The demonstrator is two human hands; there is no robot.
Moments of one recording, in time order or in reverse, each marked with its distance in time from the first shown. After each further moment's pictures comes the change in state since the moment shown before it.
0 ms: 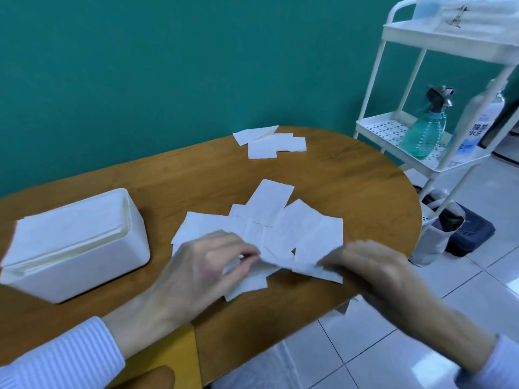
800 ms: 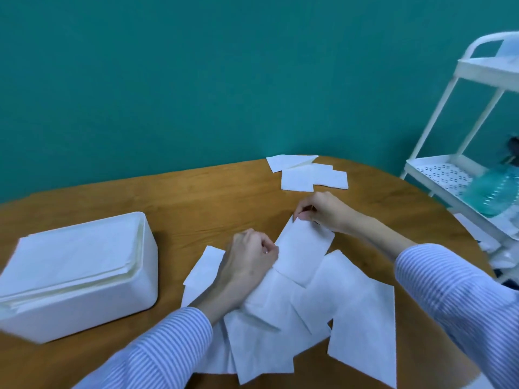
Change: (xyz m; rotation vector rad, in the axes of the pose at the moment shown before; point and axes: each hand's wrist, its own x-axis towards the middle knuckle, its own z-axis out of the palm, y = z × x) left_hand 0.079 -0.102 0.082 -0.179 -0.032 -0.886; right_hand 0.236 0.172 0.113 0.072 -0.411 0.223
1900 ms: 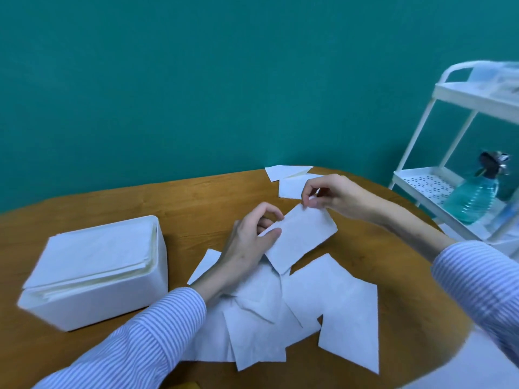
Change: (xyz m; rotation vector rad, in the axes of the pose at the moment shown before) left_hand -0.014 0.023 -0.038 -0.449 0.022 0.276; right_hand -0.053 -0.056 -0.082 0.172 0.057 -0.098
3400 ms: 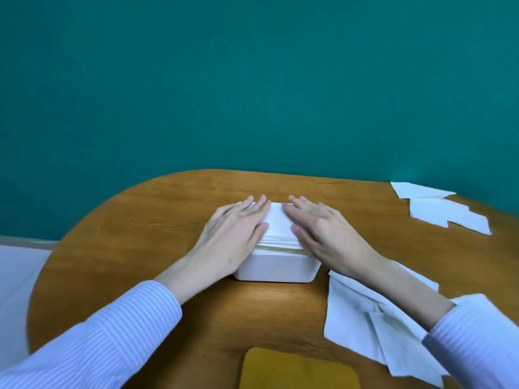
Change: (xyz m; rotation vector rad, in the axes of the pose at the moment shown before) left_hand -0.135 -0.032 -0.253 1.032 0.043 -0.104; right_hand 0.074 -0.215 0.197 -0.355 -0.018 -0.335
